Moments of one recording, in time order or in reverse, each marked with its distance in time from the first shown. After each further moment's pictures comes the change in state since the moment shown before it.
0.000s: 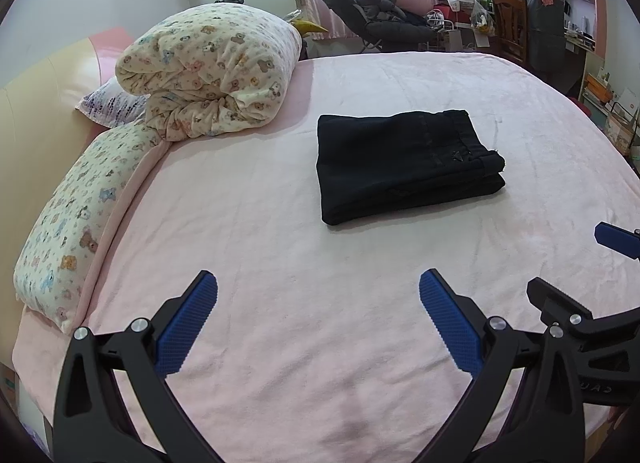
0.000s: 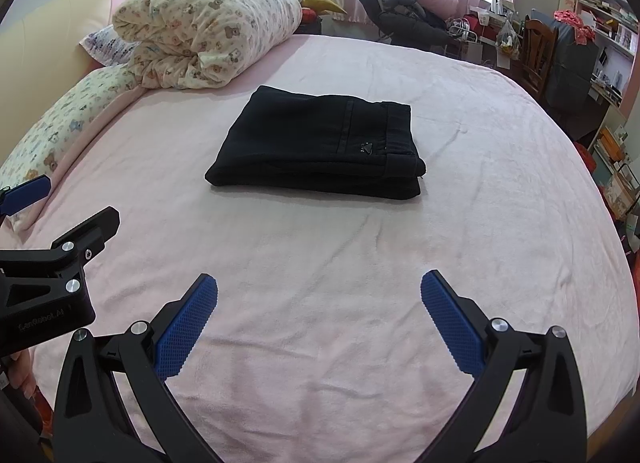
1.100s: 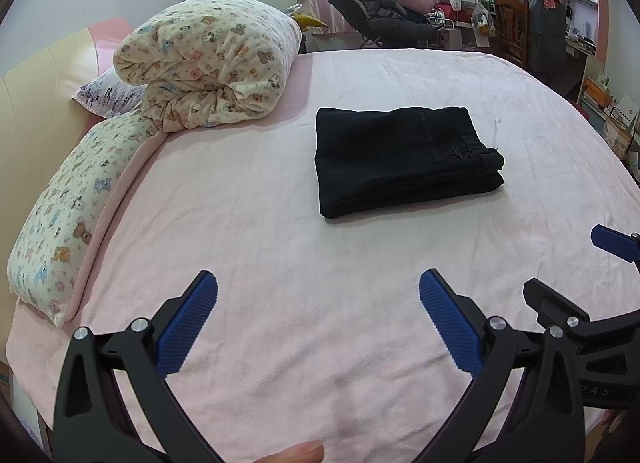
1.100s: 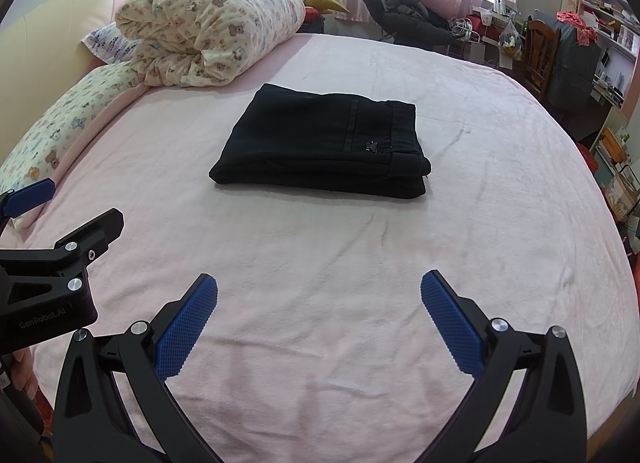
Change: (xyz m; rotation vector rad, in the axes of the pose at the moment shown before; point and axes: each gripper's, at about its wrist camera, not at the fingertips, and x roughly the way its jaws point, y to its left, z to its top) left arm 0.008 0.007 -0.004 -0.014 0.019 -0.023; right arm 0.001 -0.001 0.000 -0.007 0.003 0.004
